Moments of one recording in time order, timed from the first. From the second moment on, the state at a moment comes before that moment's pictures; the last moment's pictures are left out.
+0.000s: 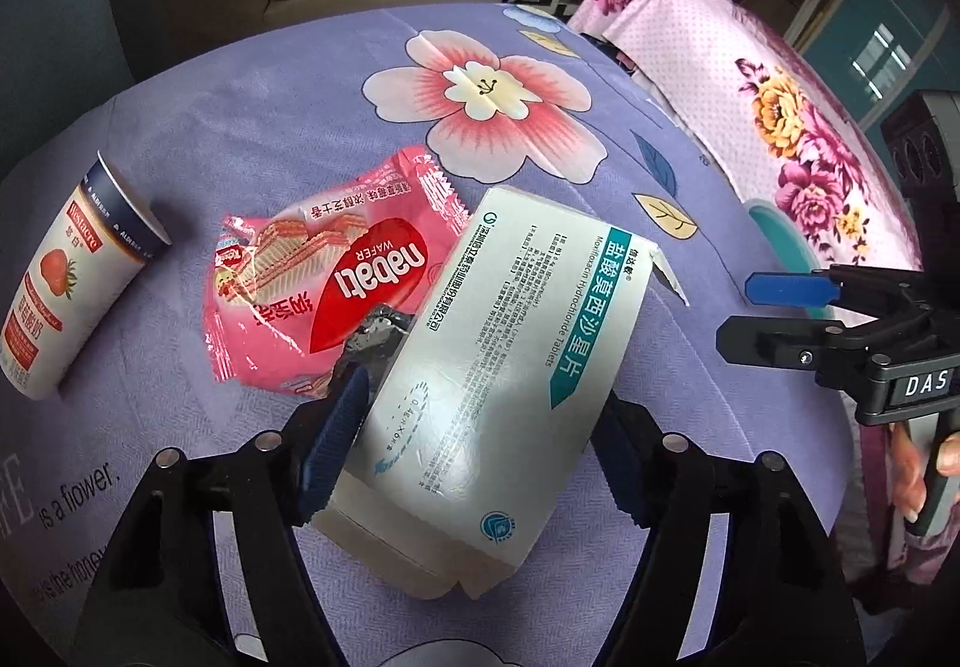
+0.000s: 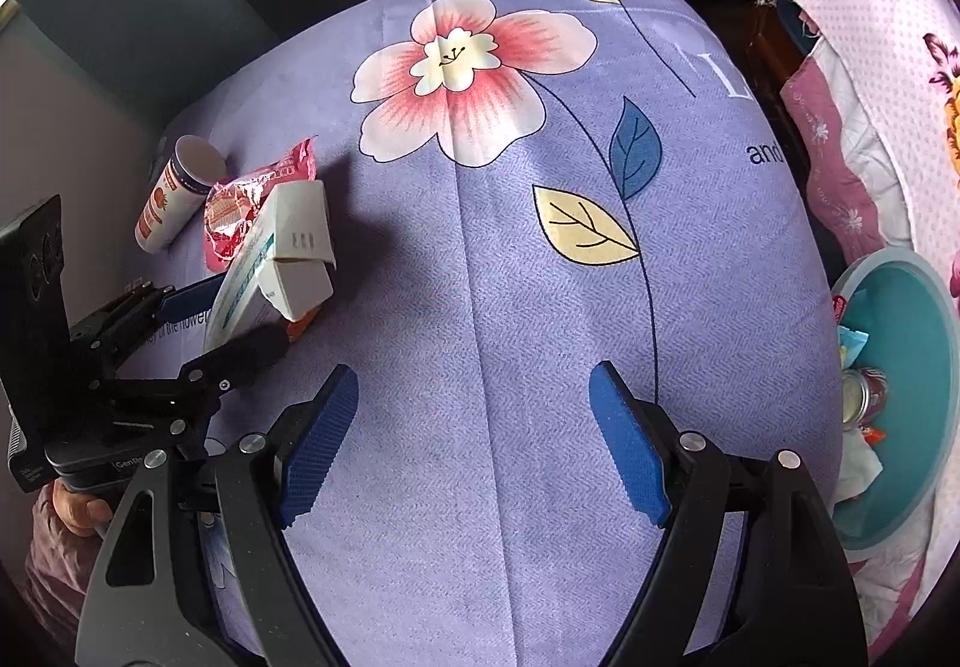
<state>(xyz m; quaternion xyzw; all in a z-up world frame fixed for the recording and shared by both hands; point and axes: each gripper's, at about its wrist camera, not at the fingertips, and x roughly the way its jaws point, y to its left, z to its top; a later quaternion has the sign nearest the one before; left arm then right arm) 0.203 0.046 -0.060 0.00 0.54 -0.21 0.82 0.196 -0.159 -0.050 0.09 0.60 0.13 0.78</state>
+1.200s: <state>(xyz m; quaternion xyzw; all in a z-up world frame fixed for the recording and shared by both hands) 0.163 0.135 -0.067 0.04 0.55 -0.07 0.83 0.219 -0.046 -0.061 -0.02 0.59 0.22 0.77</state>
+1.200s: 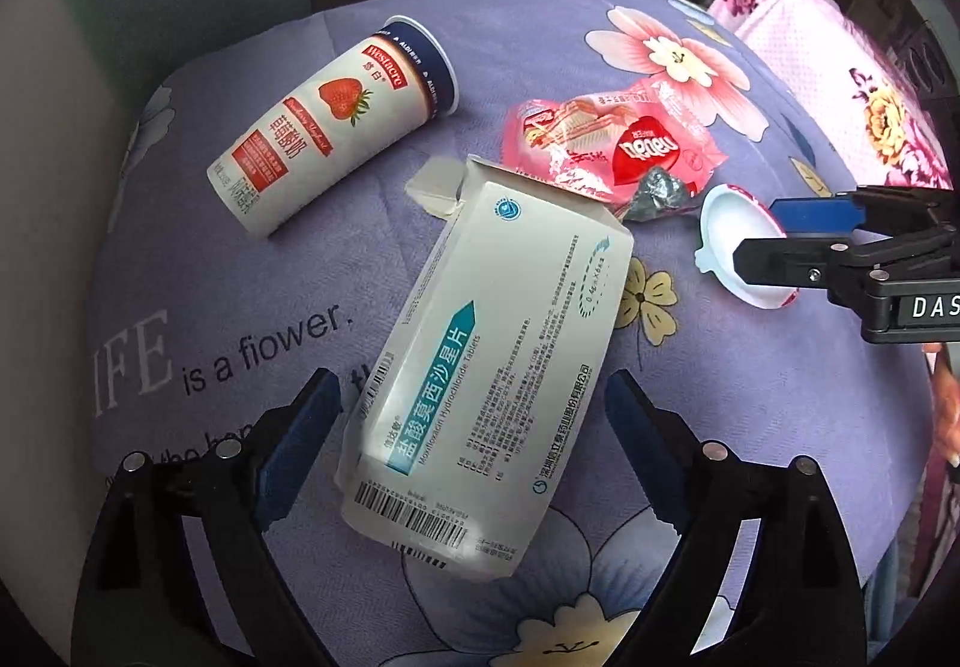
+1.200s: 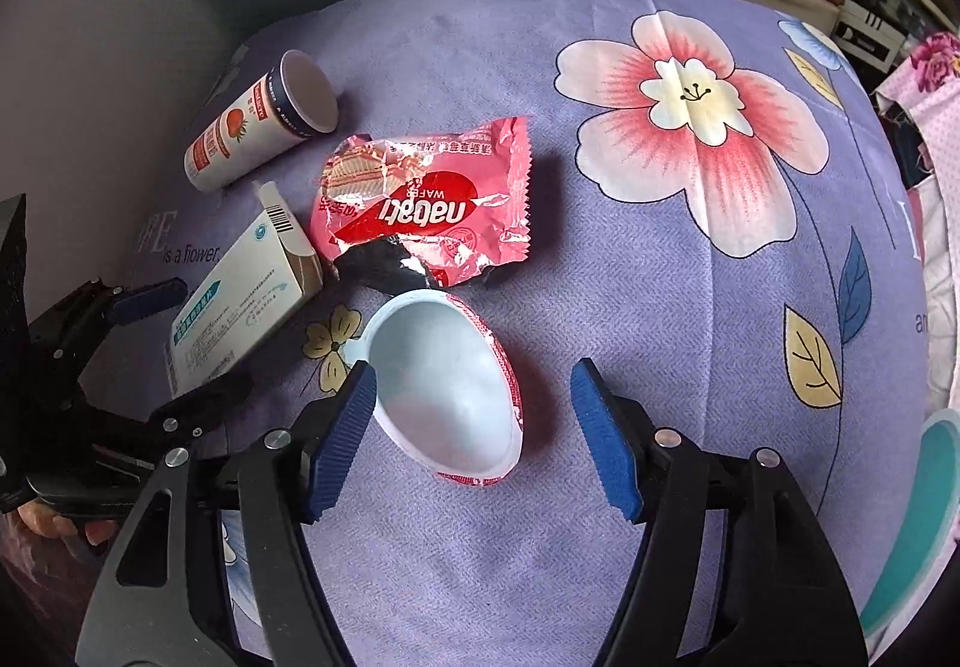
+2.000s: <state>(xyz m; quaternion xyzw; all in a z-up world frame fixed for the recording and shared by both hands) 0.169 0.132 -0.059 -0.01 0.54 -0.07 0.84 0.200 -0.077 -0.059 -0.01 0.57 0.20 0.80</state>
